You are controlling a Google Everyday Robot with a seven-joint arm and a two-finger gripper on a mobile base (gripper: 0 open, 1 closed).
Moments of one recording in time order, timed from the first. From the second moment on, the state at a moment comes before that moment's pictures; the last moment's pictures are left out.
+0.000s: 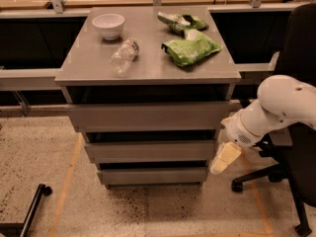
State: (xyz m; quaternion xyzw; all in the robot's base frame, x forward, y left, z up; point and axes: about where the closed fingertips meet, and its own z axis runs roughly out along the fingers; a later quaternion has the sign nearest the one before) arm 0.521 -0.193 0.687 -0.55 0.81 0.11 0.18
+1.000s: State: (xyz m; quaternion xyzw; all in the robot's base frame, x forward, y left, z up) arm 0.536 -0.183 0.637 -0.52 0.83 0.13 0.18
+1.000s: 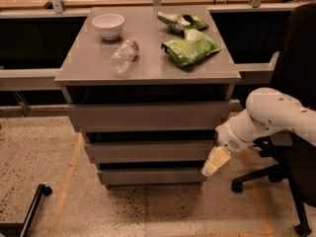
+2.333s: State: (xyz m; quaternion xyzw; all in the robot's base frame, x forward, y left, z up) arm 0.587 -0.144 0.530 -0.53 0.81 0.15 0.18
